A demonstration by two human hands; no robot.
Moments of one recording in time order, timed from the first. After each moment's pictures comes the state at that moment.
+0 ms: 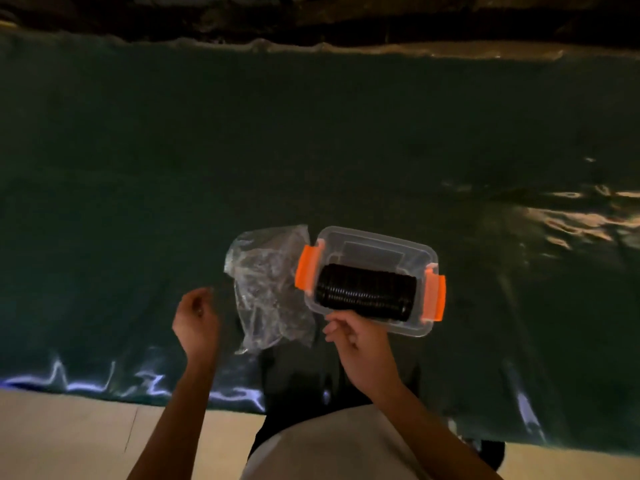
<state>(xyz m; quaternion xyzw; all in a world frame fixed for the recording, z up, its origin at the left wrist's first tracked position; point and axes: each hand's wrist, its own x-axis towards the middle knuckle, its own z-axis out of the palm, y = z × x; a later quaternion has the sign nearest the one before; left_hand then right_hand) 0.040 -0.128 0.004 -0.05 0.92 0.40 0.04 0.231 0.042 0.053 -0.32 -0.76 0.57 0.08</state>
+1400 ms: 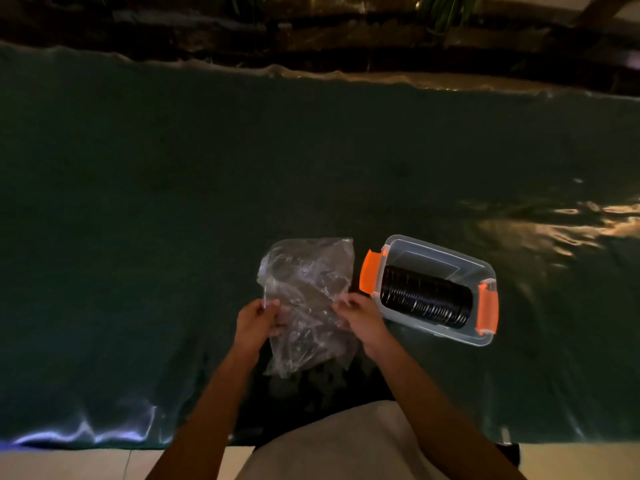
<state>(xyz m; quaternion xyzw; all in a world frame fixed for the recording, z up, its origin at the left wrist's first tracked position) -0.039 -0.142 -0.032 -0.06 0.73 0.55 0.40 0.091 0.005 -0.002 -0.51 -0.53 0.68 0.01</state>
